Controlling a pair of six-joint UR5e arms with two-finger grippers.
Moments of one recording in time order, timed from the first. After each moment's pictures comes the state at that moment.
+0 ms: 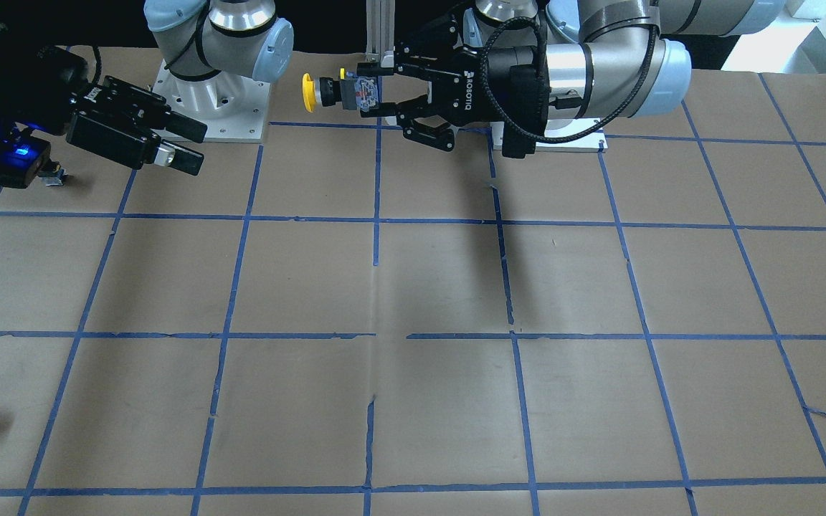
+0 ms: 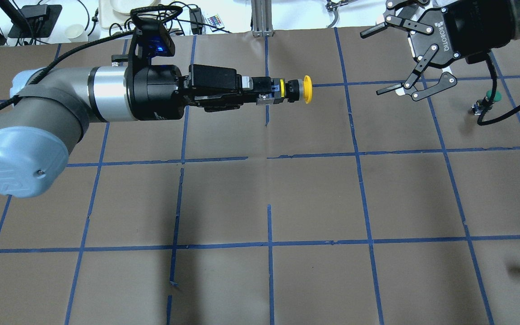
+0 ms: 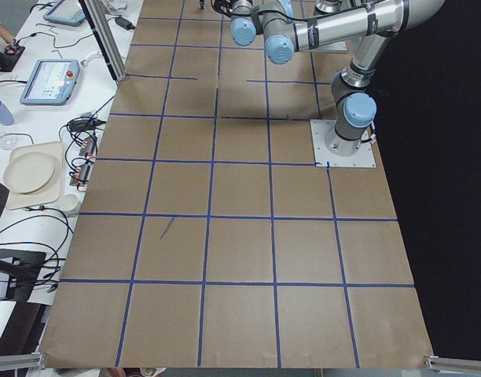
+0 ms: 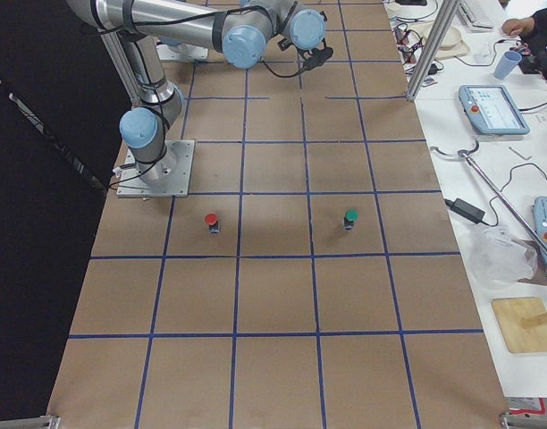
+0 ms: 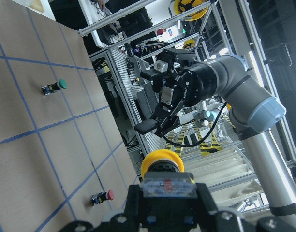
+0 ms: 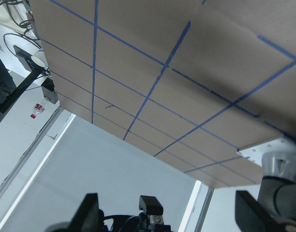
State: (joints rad) left arm -1.54 -1.50 -1.93 -1.65 0.04 0.73; right arm 1.25 -1.57 1.58 -1.09 -0.58 0.53
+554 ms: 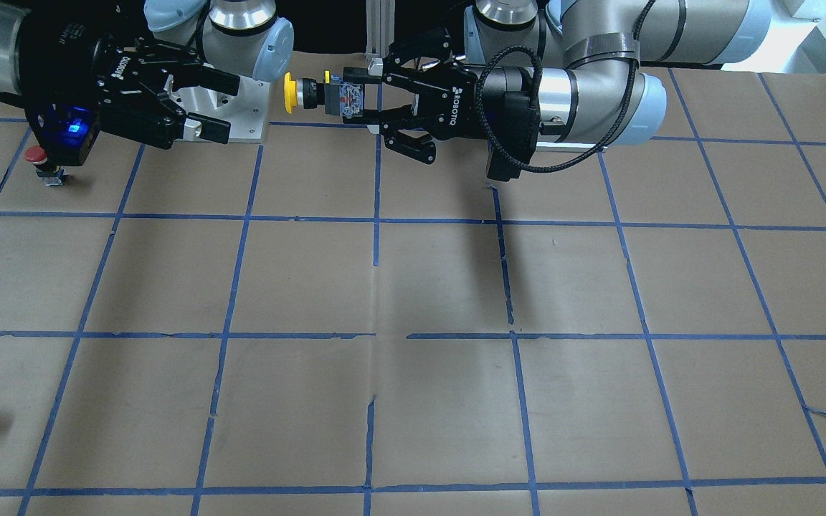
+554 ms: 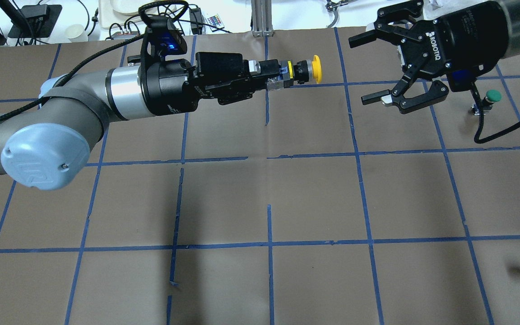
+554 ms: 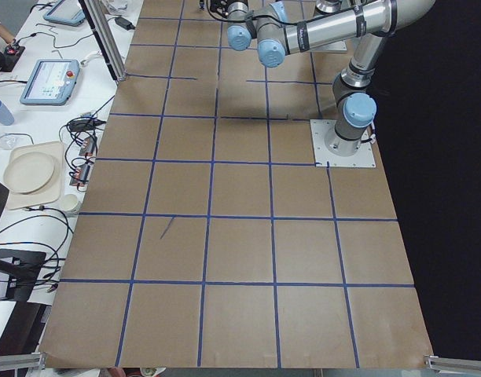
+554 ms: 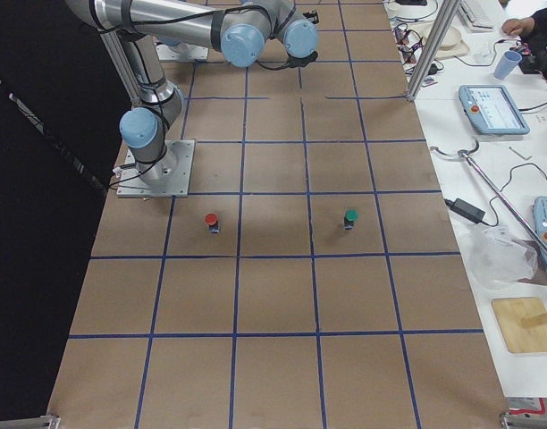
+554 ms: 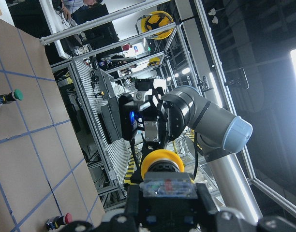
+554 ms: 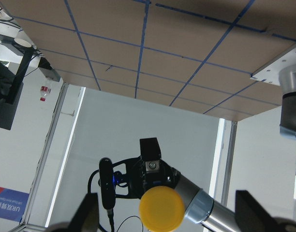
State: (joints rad) left arm -1.56 -1.56 -1.93 -1.63 -0.08 0.73; right arm 1.27 -1.58 1.59 -0.85 -0.45 0.55
